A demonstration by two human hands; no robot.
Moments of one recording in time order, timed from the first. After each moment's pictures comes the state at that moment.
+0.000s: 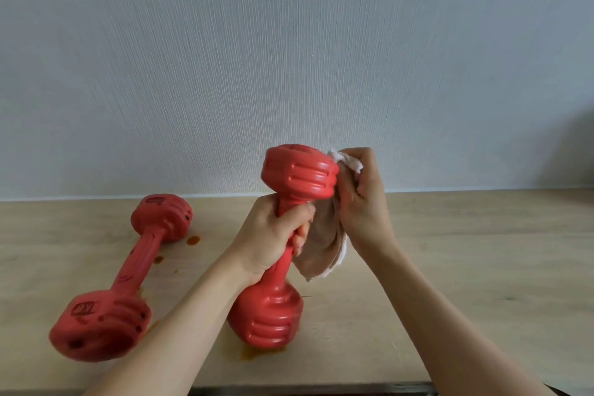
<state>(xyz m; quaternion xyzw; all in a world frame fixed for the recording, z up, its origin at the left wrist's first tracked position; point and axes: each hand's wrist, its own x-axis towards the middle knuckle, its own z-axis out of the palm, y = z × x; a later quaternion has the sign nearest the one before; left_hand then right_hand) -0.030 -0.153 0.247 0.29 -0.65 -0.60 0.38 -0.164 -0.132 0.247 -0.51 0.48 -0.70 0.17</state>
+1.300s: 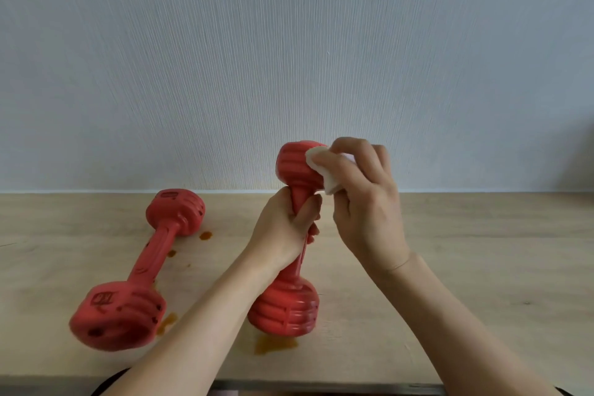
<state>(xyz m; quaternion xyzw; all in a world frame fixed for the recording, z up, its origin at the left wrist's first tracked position) -0.036 -0.150 0.249 0.40 -0.69 -0.45 0.40 -0.143 -0.117 0.262 -0.65 0.49 -0.53 -0.24</state>
